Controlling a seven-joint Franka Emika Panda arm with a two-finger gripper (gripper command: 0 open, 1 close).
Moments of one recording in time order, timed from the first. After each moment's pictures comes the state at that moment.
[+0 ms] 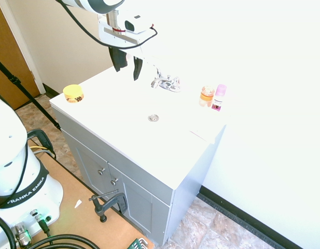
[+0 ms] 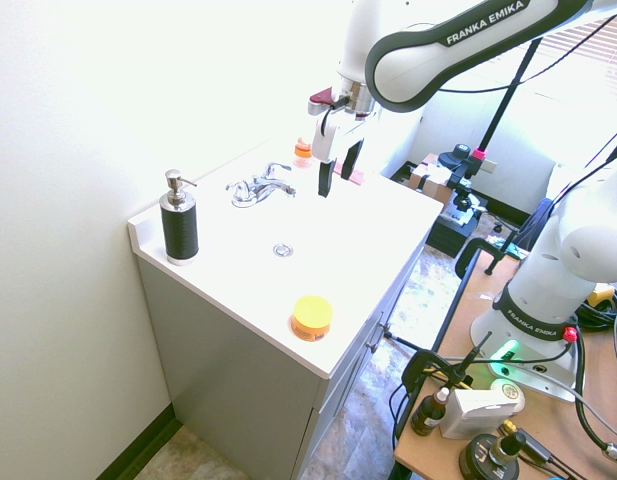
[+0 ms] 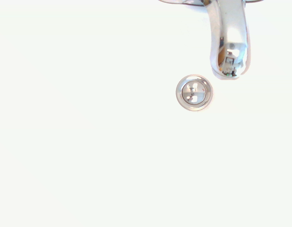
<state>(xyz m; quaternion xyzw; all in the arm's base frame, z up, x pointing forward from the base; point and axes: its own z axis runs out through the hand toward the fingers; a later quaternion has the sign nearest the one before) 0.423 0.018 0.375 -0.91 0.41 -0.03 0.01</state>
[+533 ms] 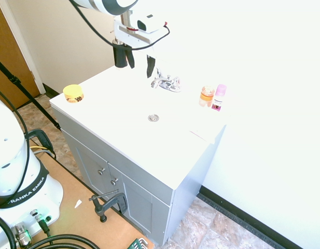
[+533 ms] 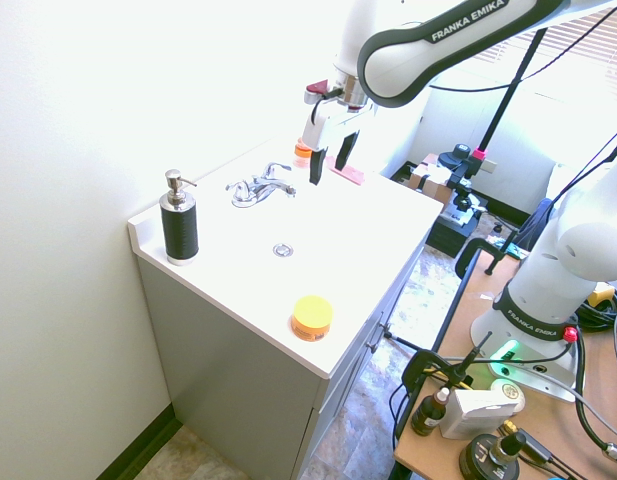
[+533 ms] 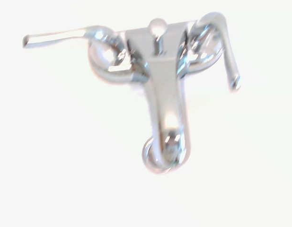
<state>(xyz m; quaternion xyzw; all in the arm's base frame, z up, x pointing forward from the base) 0.474 -0.019 0.384 -0.88 0.46 -0.08 0.02</state>
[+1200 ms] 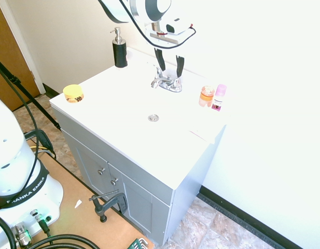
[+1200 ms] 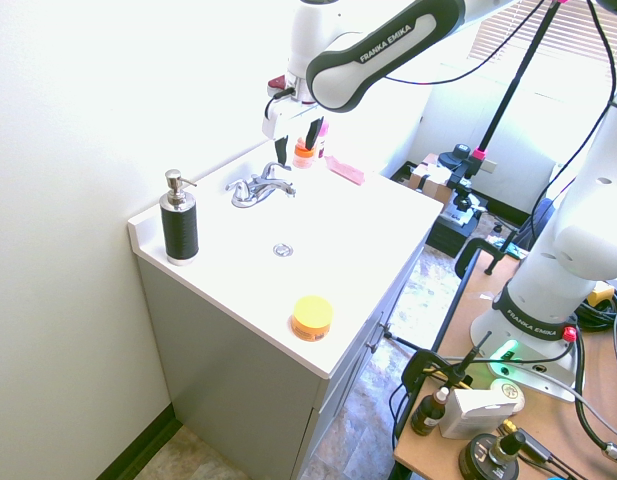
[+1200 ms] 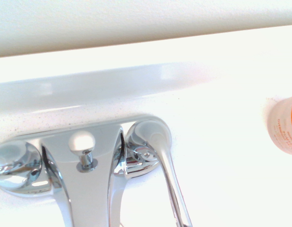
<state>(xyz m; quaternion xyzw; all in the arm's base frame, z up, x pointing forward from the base) 0.565 -0.049 0.335 -0.87 0.48 -0.11 -0.05</state>
